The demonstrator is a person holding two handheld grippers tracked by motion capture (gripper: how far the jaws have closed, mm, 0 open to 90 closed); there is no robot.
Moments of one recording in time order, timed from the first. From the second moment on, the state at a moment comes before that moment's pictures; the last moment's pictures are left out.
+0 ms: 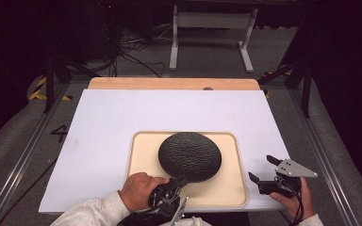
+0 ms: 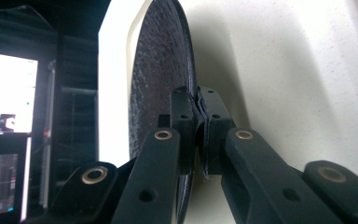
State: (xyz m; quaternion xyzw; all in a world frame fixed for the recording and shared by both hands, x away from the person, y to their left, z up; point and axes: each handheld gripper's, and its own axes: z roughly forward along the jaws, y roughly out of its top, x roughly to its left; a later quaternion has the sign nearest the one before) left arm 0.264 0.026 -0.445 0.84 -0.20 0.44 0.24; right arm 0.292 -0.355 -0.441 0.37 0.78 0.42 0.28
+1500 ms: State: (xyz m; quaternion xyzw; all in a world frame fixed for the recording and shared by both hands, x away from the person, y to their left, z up) left arm 0.285 0.027 -0.451 0.91 -0.14 0.29 0.27; right arm 0.293 -0.356 -0.444 0.38 0.78 0.40 0.29
